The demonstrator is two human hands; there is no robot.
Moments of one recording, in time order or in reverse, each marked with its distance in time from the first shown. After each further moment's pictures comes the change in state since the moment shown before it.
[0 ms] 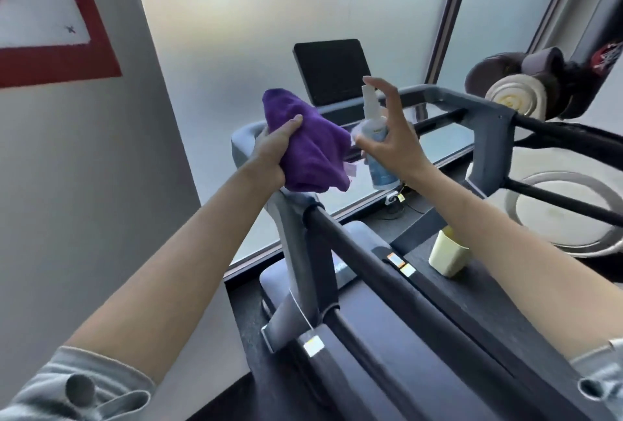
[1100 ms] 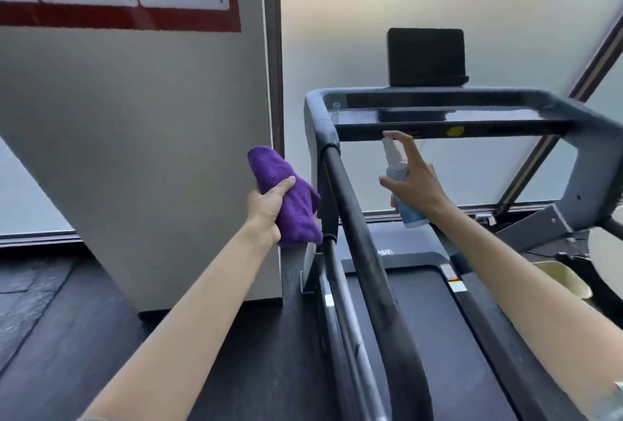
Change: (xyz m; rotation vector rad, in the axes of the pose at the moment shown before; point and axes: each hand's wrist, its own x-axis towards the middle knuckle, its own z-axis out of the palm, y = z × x) left_hand -0.219 -0.140 0.031 -0.157 0.670 0.102; right_hand -0.131 0.014 -0.078 0.012 -0.382 0.050
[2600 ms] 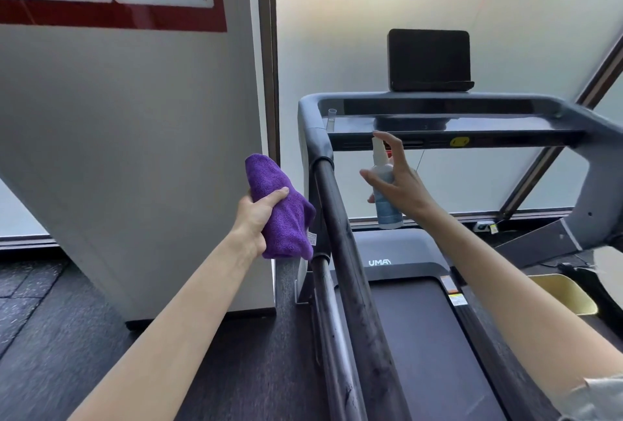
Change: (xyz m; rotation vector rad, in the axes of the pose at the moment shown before) left_hand 0.049 -0.002 0.016 0.055 -0.032 -0.020; right_hand 0.054 0.030 0.016 0.215 -0.130 -0.008
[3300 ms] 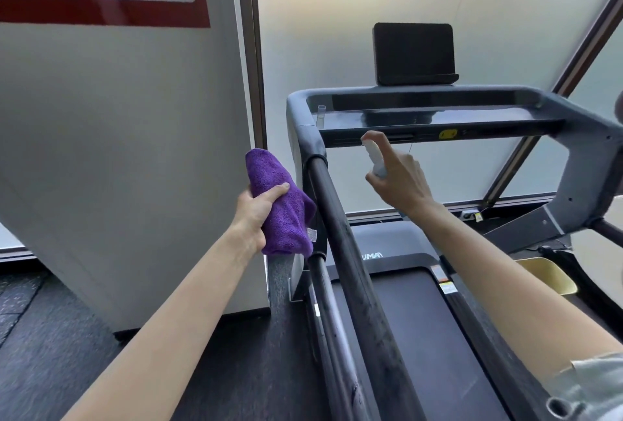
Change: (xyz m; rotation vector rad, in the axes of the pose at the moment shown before) left_hand 0.012 0.005 0.003 0.032 -0.068 -0.009; right_hand 0.002 0.000 0.005 -0.574 0.155 -0.101
